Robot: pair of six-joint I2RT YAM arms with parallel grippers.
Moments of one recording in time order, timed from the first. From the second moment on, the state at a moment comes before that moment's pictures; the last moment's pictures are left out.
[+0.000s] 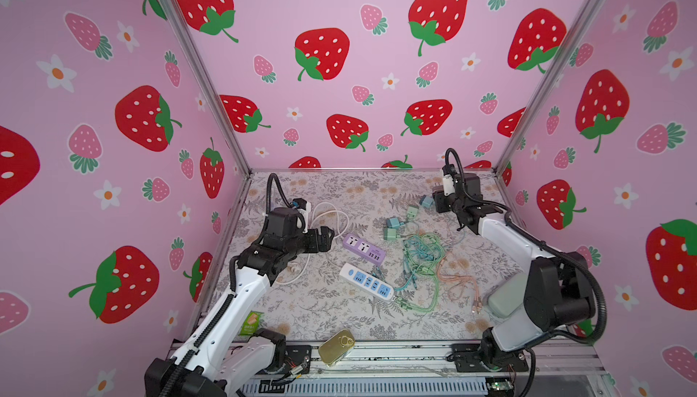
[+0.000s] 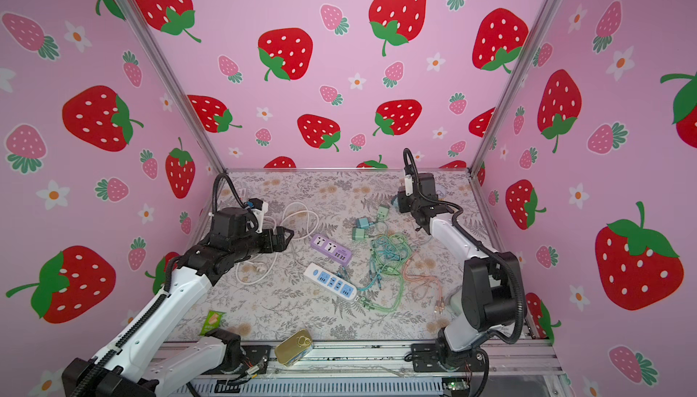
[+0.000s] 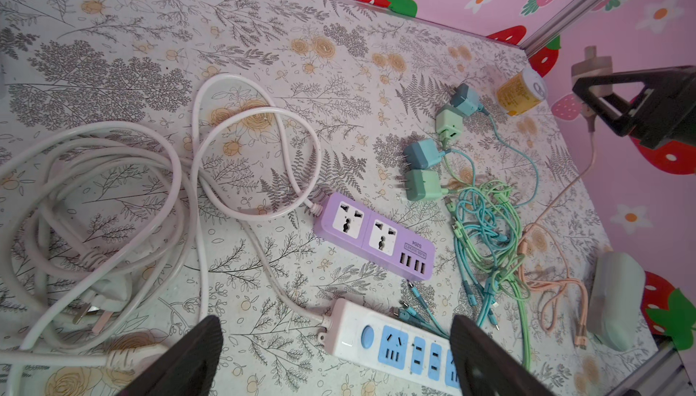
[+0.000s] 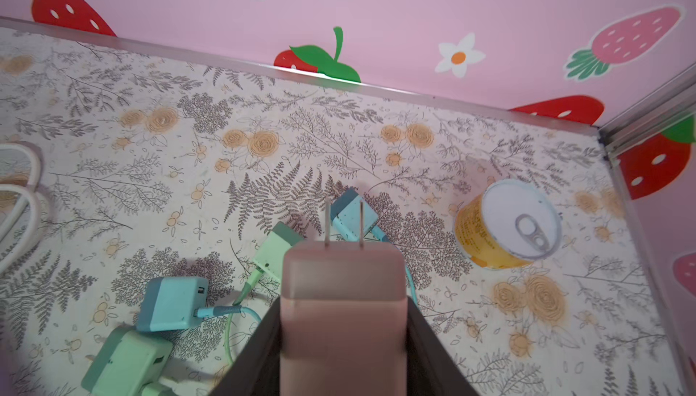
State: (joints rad) left arm -0.27 1.03 0.89 -0.54 0.21 -0.32; right arm 0.33 1.55 1.14 -0.14 0.04 -0.06
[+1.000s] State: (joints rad) left arm -0.28 1.12 1.06 -0.38 0.60 -0.40; right arm 0.52 1.25 1.09 -0.15 -0.44 -0.34
